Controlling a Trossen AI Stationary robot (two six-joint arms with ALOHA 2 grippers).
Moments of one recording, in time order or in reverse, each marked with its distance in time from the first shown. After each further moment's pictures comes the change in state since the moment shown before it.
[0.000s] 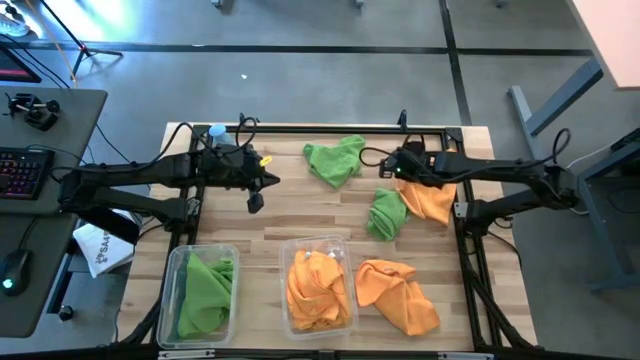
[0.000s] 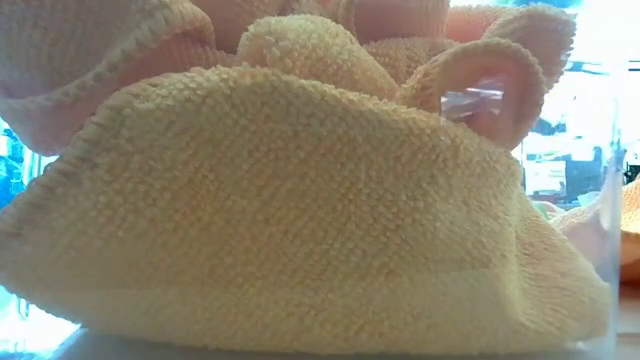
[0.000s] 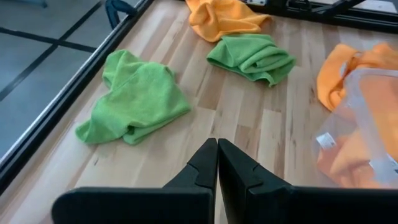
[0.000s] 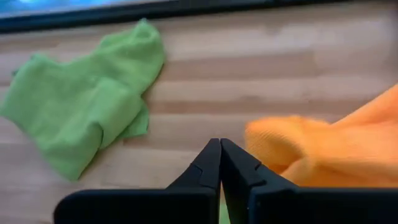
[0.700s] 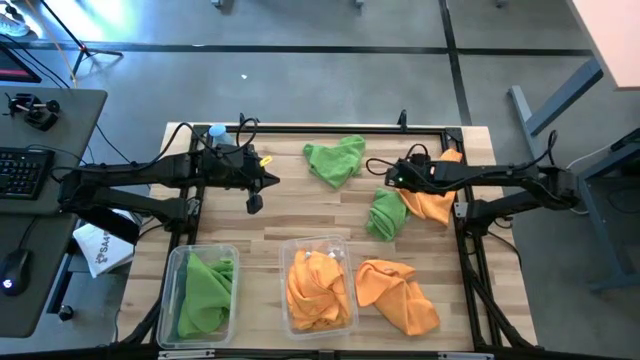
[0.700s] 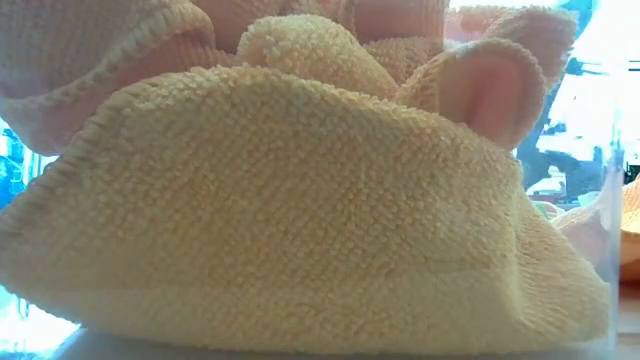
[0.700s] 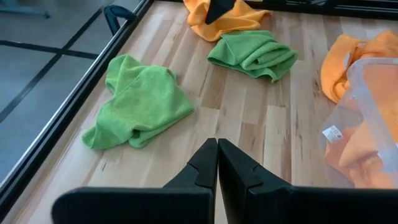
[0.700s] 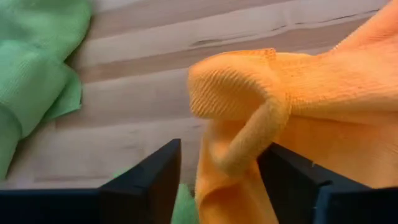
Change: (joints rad) left arm 0.000 0.000 0.000 -0.001 -0.007 0.061; right arm -0.027 0.001 -0.214 0.118 -0.085 0.143
